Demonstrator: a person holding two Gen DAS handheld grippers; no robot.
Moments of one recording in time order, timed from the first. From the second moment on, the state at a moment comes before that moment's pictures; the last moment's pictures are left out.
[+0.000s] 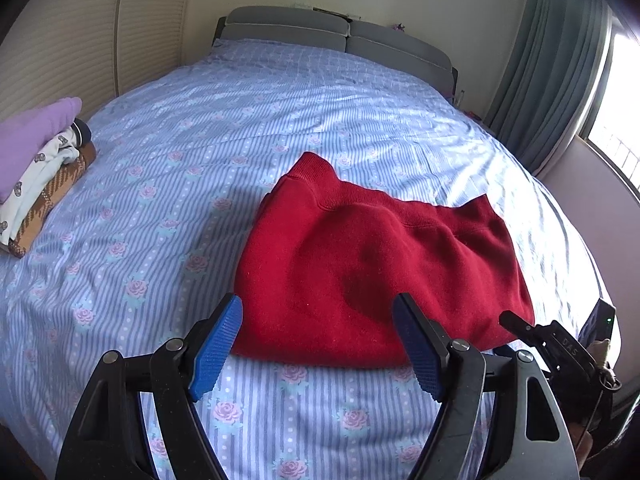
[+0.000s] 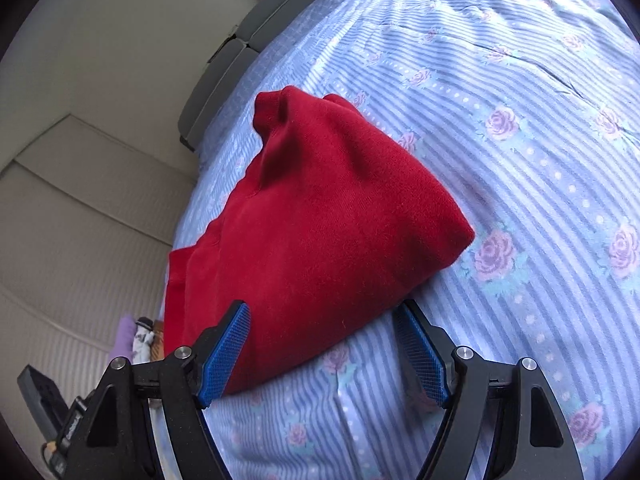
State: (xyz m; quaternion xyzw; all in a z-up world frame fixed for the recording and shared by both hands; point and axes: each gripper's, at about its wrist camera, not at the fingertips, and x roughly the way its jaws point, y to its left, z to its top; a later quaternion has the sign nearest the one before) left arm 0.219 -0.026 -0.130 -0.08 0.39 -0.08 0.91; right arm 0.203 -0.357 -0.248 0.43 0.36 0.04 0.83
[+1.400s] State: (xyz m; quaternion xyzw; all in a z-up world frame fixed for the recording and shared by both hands) left arm 0.152 0.158 -0.099 -0.17 0.35 0.04 0.92; right arm 0.236 -0.053 -0.151 -0.35 0.18 -0.05 0.92
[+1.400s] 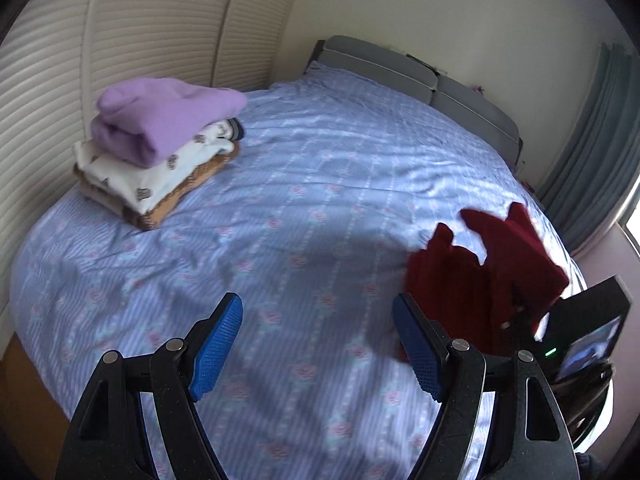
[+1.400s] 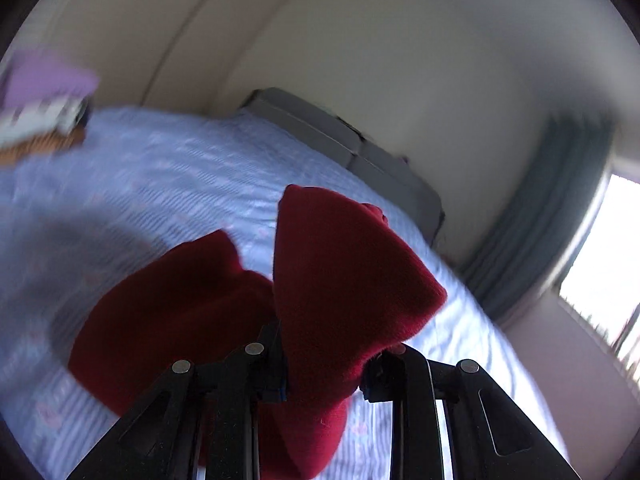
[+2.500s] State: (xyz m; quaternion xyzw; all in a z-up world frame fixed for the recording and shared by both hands) left arm 0.141 0.189 -0.102 -0.19 0.36 0.04 0.91; right arm 0.189 0.013 -0.189 -0.49 0.20 0.01 0.85
